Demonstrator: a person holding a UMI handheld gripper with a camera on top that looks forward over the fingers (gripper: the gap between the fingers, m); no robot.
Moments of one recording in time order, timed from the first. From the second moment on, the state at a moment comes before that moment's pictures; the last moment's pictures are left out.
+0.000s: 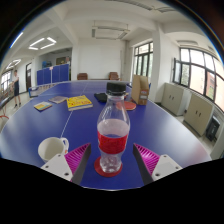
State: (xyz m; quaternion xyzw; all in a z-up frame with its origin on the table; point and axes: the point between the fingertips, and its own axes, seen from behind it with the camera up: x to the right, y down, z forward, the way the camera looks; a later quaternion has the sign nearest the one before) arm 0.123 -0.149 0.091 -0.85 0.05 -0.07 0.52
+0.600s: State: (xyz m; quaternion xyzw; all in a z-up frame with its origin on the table) arm 0.037 -0.460 0.214 -0.87 0.06 -0.10 0.48
